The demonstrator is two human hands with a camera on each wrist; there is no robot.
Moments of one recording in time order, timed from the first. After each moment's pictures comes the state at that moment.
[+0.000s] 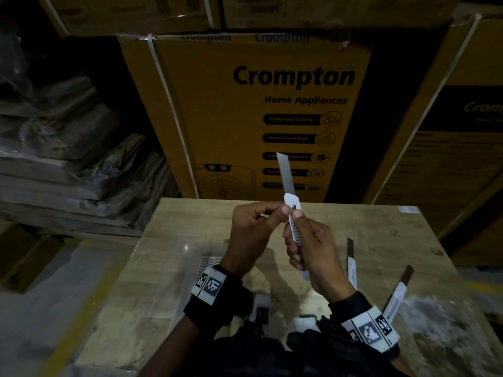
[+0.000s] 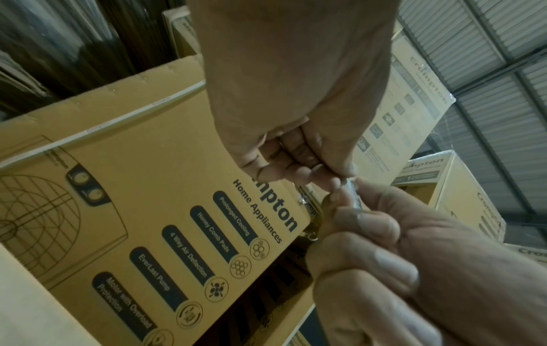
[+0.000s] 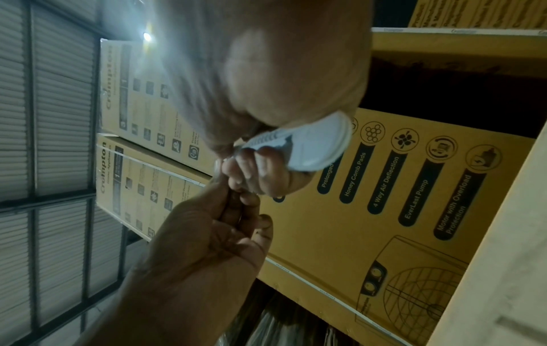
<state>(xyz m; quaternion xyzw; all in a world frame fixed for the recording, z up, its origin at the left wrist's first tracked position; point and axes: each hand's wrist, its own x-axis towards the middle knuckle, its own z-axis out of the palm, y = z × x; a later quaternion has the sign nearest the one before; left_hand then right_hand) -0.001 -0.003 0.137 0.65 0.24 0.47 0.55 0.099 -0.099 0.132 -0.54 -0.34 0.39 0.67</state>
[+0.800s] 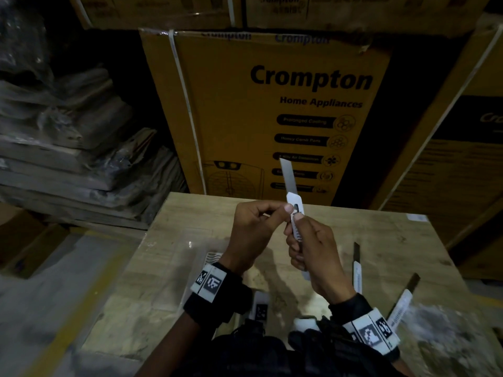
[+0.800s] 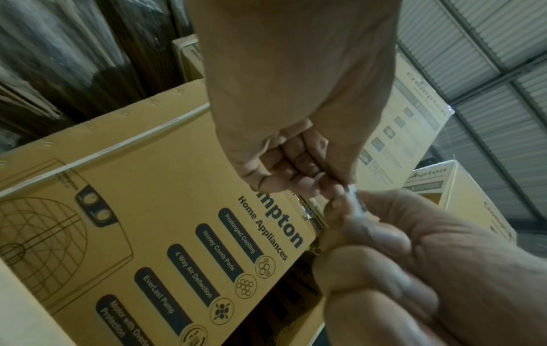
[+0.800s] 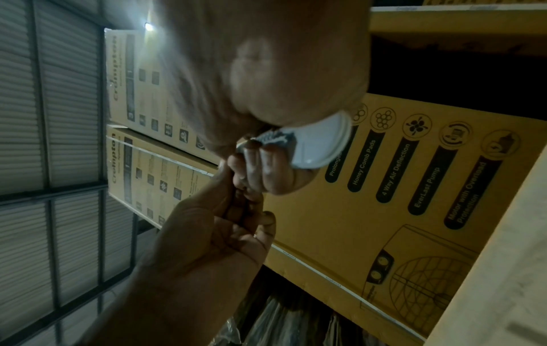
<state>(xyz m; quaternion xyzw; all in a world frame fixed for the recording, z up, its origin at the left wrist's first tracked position) -0.021 0.001 0.140 0.65 0.25 0.47 0.54 0.081 -0.093 0.137 -0.55 -0.34 0.41 0.65</state>
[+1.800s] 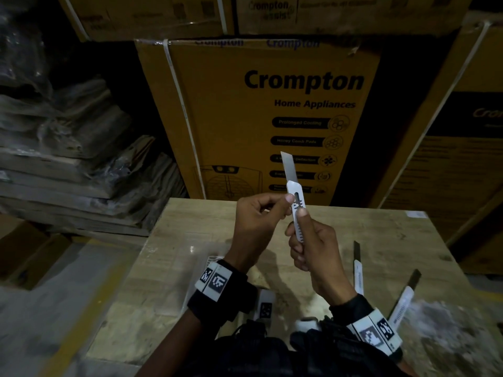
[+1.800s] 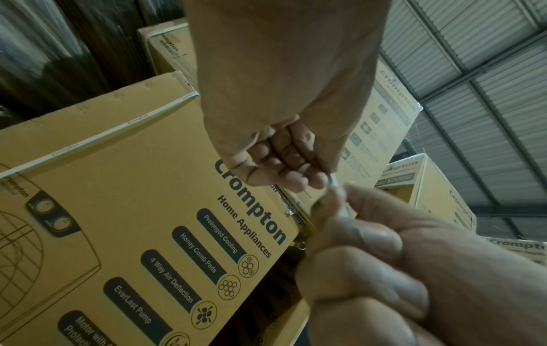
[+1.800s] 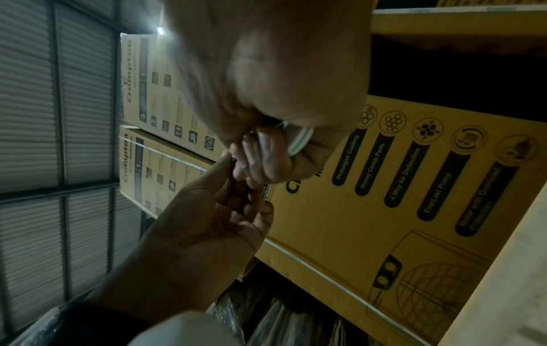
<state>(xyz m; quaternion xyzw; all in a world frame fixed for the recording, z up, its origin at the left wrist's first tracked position) -0.009 -0.006 0.155 0.64 0.24 0.49 0.53 0.078 -0.101 0.145 -0.56 -0.32 0.38 0.67</state>
